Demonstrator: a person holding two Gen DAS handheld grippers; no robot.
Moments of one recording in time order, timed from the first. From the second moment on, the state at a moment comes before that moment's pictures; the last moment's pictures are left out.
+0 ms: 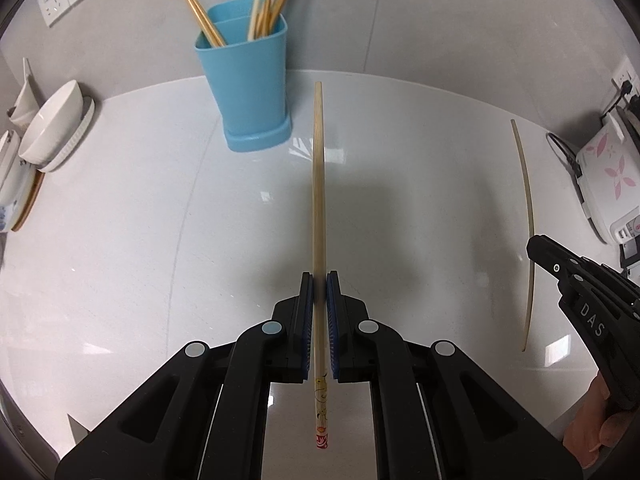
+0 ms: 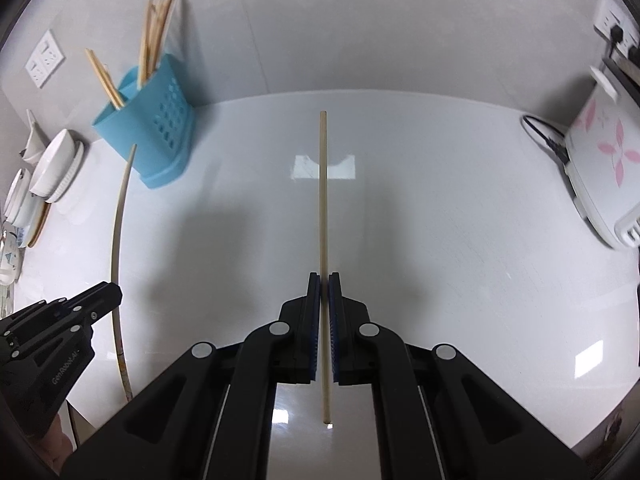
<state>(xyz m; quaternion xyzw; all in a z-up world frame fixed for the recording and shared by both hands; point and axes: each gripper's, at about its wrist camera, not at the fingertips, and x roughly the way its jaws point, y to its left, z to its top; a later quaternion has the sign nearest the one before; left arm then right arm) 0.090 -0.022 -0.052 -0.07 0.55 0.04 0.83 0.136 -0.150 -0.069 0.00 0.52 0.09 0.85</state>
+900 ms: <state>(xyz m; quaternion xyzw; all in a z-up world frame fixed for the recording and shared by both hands) 0.132 0.078 0.041 -0.12 0.41 0.05 0.90 0.187 -0.059 0.001 0.00 0.41 0.17 0.89</state>
